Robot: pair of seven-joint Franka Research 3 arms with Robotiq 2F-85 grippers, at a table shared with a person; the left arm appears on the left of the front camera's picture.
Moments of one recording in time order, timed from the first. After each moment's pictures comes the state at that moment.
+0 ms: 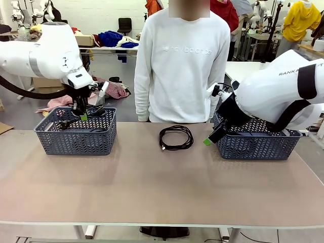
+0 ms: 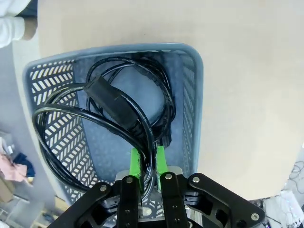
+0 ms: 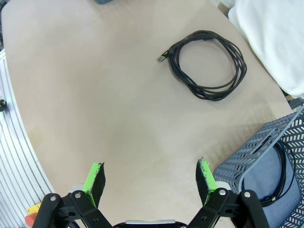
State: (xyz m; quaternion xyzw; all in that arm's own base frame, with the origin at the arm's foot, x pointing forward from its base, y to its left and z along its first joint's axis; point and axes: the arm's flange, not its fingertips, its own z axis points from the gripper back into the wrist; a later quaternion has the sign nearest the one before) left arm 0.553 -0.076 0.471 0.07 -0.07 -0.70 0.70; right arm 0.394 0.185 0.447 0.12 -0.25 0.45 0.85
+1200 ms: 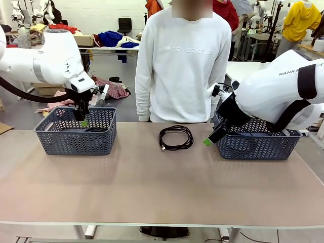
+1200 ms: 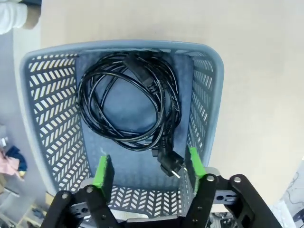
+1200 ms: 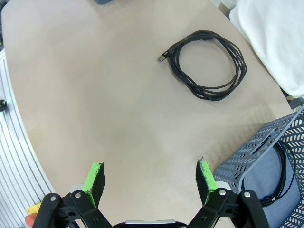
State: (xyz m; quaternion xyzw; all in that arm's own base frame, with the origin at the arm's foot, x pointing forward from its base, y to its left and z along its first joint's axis) left arm 0.562 -0.073 0.456 0.06 -0.08 -0.68 0.73; right arm 0.394 0.185 0.447 0.12 -0.25 0.45 0.85
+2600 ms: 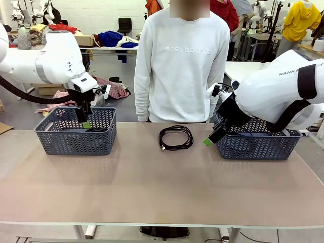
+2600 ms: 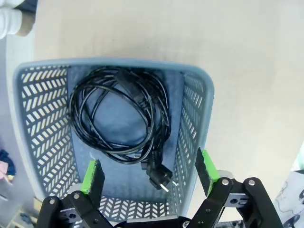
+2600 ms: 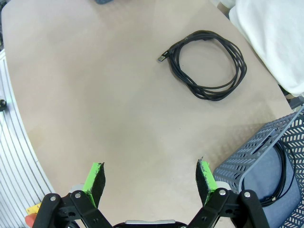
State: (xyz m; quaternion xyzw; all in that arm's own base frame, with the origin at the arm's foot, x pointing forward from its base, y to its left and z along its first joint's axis) left arm 0.561 -0.085 0.451 0.03 -0.08 -0.66 0.74; right arm 0.394 0.185 0.447 0.12 -0.25 0.45 0.85
